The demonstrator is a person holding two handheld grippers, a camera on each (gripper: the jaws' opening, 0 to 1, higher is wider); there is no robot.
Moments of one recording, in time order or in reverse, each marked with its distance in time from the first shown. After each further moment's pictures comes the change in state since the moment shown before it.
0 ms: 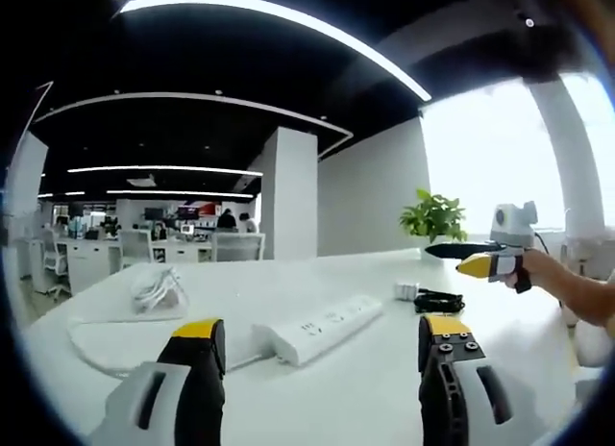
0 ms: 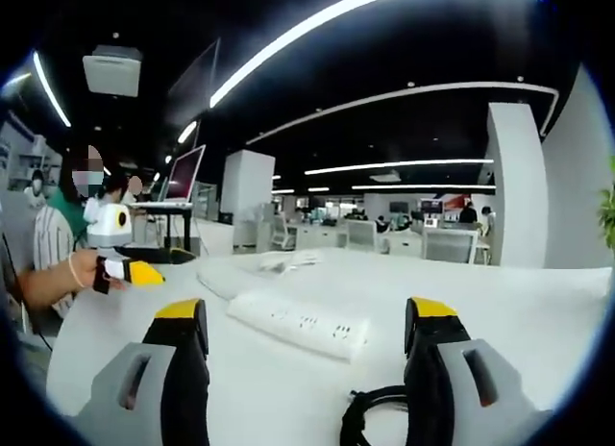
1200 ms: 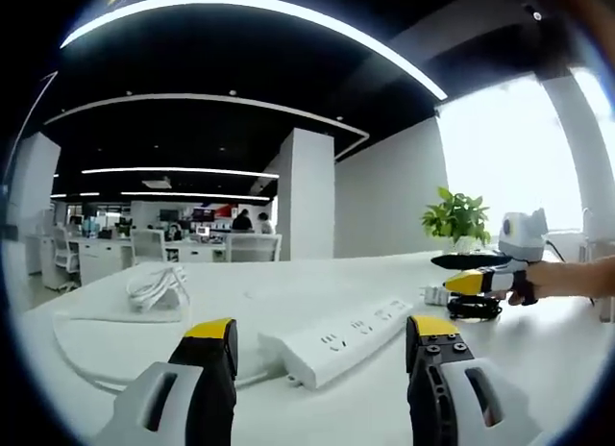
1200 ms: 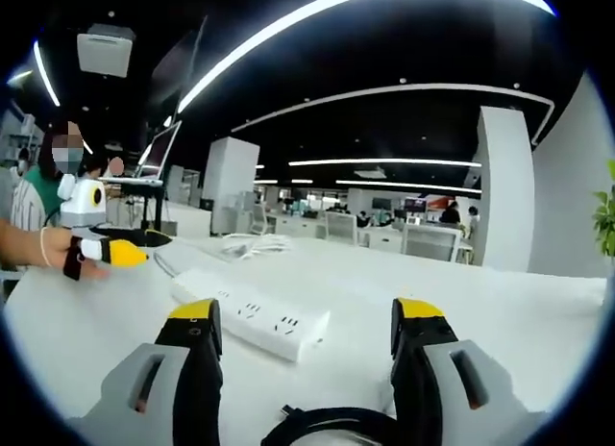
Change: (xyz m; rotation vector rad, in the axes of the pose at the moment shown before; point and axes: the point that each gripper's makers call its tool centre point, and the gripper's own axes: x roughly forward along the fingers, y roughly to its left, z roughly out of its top) left arm 0.050 0.017 -0.009 -0.010 -0.025 0.081; right arm 0.041 -0.047 -0.036 -0.062 0.035 -0.073
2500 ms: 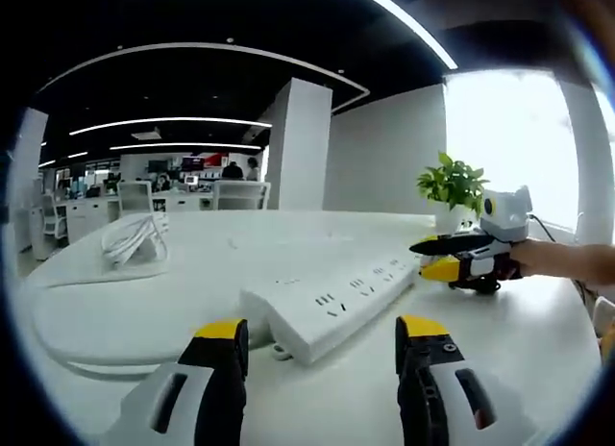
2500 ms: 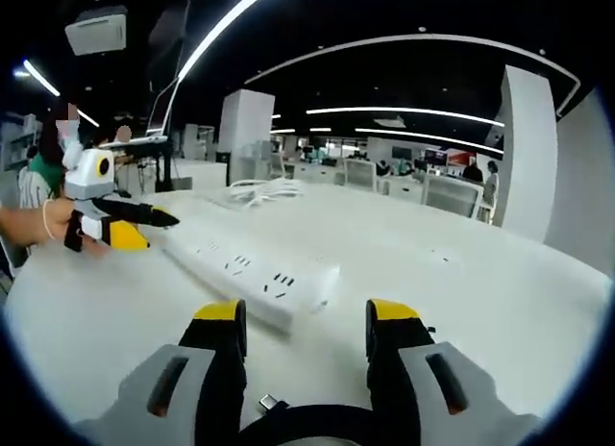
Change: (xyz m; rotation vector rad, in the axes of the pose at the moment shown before) left arm 0.018 -0.003 -0.042 -0.065 0.235 -0.048; right arm 0.026 0.001 -0.050 0.023 0.254 0.112
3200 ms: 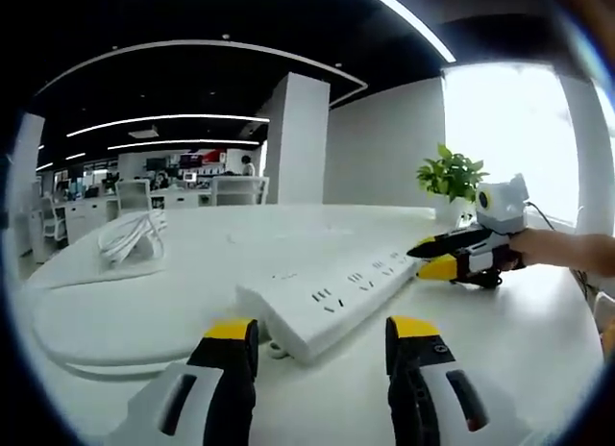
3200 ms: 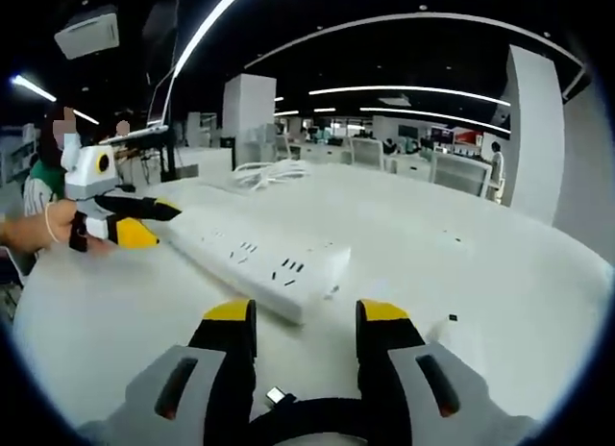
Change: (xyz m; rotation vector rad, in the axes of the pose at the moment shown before) left arm 0.004 -0.002 -0.006 0.013 0.034 0.005; right arm 0.005 0.008 -0.008 0.045 0.088 0.050
